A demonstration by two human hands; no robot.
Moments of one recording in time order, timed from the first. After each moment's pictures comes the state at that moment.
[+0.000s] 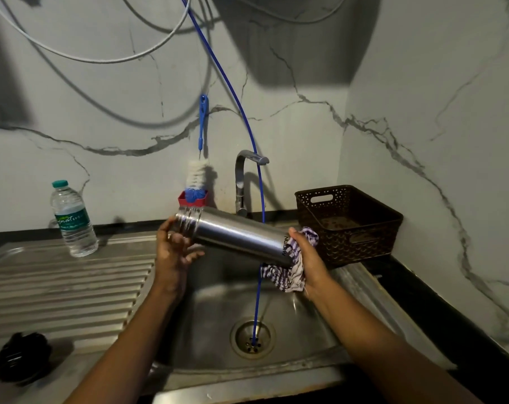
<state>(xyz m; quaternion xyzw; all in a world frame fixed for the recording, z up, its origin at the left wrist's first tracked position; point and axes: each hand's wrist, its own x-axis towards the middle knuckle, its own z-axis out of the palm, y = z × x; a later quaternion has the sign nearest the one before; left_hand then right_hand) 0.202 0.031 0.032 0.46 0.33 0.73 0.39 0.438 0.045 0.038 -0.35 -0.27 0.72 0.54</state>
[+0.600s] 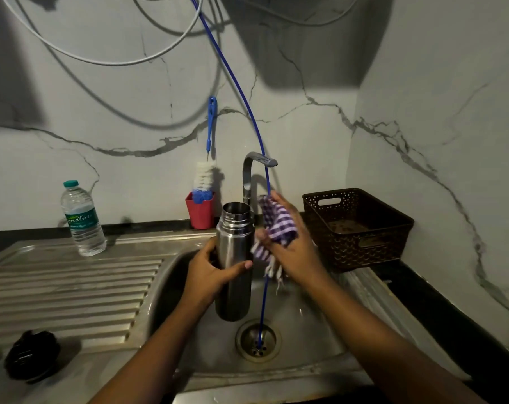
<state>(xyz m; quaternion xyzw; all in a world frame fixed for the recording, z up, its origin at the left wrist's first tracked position) 0.238 0.019 0.024 0.59 0.48 0.58 0.29 0.412 0.016 0.083 -0.32 -0.70 0.32 0.55</state>
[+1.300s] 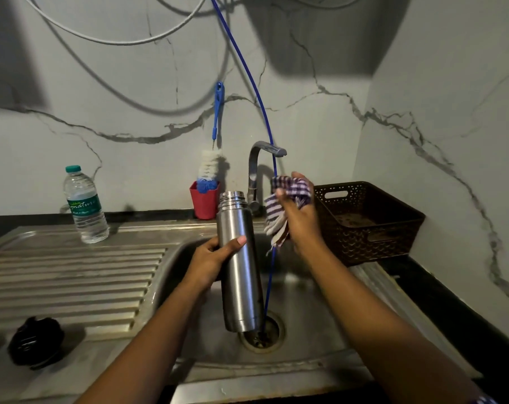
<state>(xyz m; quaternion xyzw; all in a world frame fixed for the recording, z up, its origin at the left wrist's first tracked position) 0.231 0.026 0.027 0.46 0.52 0.56 0.45 0.396 0.062 0.095 -0.34 -0.51 0.45 0.65</state>
